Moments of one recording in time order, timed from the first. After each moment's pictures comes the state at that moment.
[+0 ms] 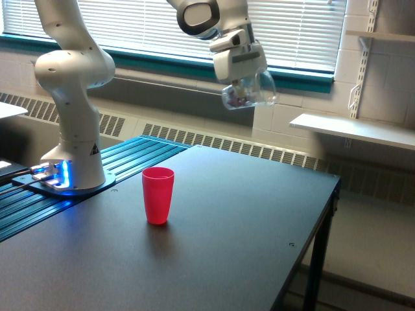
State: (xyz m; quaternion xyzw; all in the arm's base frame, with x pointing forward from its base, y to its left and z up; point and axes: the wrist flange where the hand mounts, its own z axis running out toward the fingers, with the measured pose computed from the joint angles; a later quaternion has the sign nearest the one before) arm 0.423 0.134 0.423 -0.88 0.46 -0.14 0.08
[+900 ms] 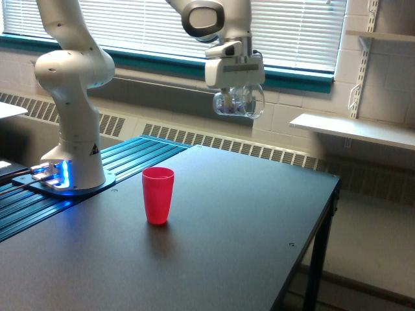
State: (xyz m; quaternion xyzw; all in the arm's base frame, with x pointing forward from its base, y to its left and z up) arm 0.412 0.142 0.403 -0.84 0.54 -0.10 0.04
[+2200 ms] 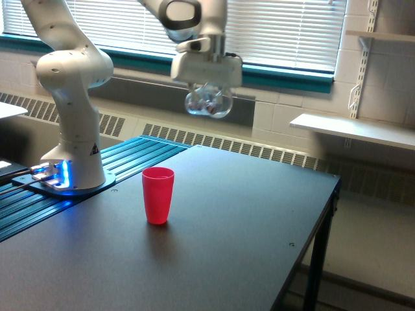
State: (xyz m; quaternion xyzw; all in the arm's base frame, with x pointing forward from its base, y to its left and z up) arm 0.343 0.112 0.392 -0.76 0.64 -0.12 -0.03
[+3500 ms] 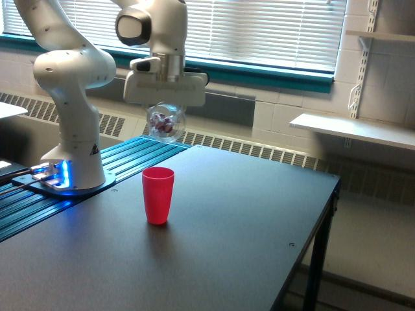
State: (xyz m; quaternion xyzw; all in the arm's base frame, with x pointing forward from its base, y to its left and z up) arm 0.298 -0.017 0.356 -0.67 0.74 -0.02 -0.01
